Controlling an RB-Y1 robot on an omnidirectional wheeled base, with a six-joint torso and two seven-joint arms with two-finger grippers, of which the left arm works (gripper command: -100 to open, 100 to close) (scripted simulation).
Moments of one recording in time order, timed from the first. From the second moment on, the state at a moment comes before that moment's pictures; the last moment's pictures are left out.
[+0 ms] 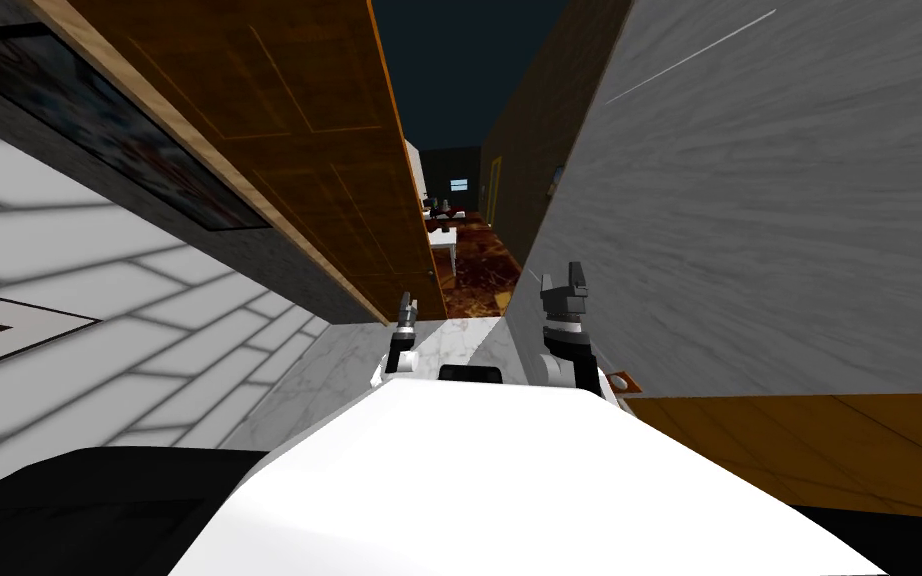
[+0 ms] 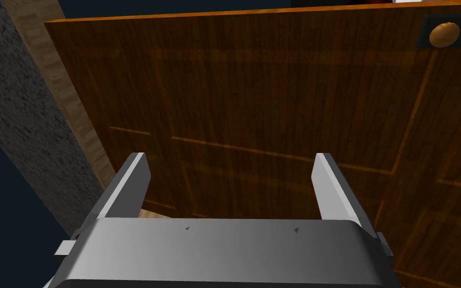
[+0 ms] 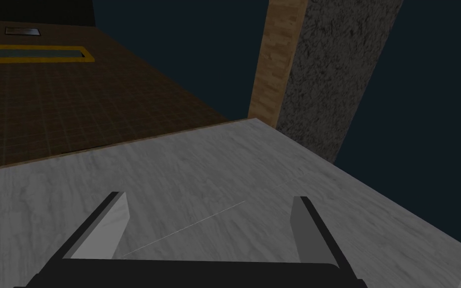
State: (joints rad) arm 0.30 0.11 0.01 -1.61 0.04 -0.61 0.00
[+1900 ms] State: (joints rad) arm 0.19 0.15 0.07 -1.10 0.06 -0.72 0.08
